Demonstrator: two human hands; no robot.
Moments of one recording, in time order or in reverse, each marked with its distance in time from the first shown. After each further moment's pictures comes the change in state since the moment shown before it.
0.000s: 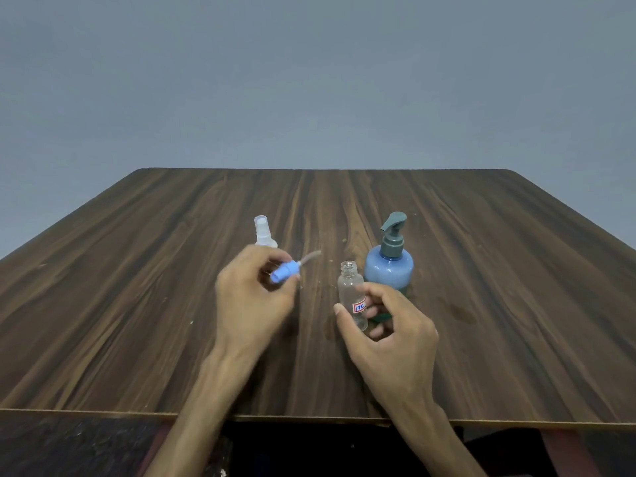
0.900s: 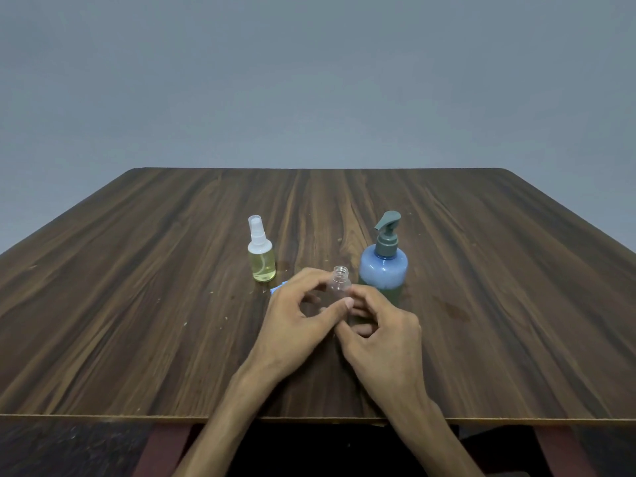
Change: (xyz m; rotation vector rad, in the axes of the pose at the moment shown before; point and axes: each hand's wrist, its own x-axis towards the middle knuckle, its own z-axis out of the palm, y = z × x) left_hand -0.025 0.010 0.034 -0.317 -0.422 -0.069; right_hand 0.001 0.000 0.003 0.071 -0.139 0.130
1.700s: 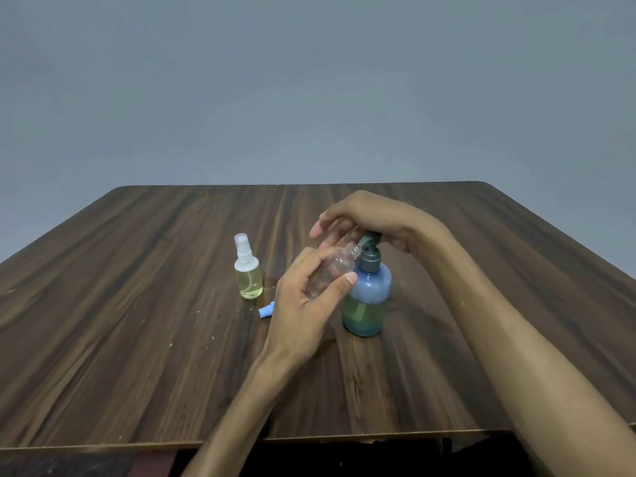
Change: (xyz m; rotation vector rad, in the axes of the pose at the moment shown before) left_hand 0.030 0.033 0.024 -0.256 0.090 0.094; right_hand 0.191 -0.078 -0.033 -0.084 -0.834 0.416
